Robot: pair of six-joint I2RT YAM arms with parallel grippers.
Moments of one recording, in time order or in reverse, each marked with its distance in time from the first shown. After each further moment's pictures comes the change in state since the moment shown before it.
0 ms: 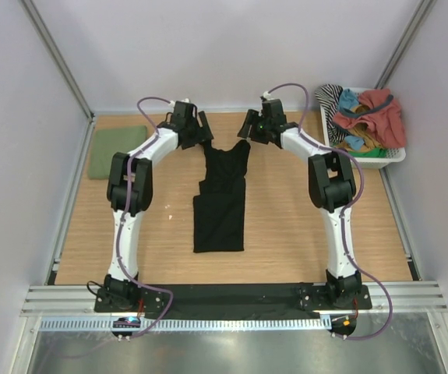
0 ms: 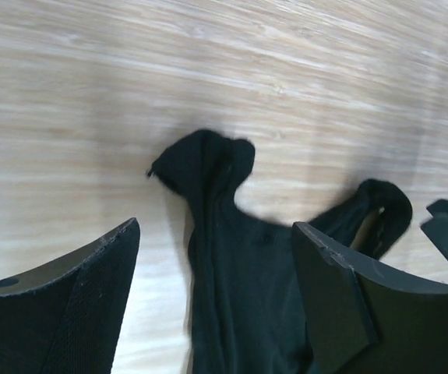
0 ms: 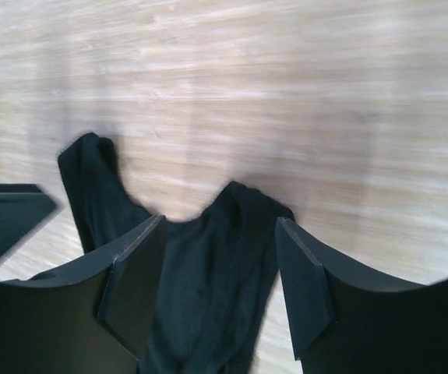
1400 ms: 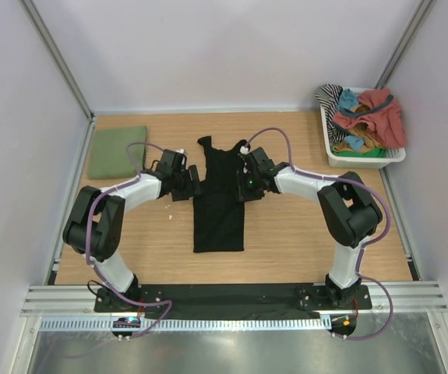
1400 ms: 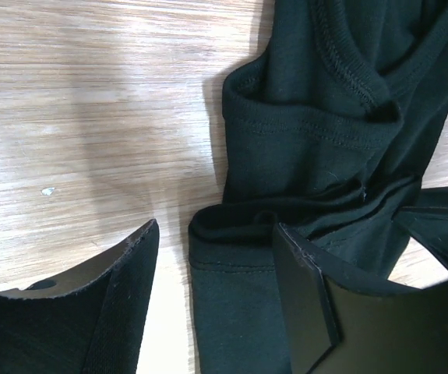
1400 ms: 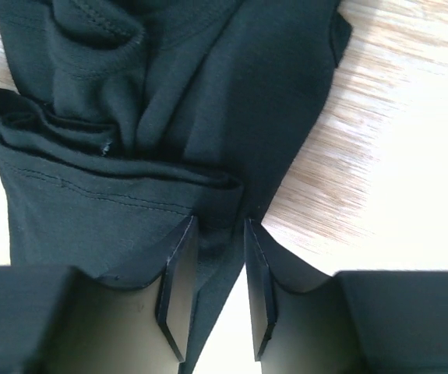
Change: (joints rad) left arm -0.072 -0.620 -0.930 0.108 0.100 0.036; right arm 0.265 -0.458 -0.691 -0.128 0.021 -0.066
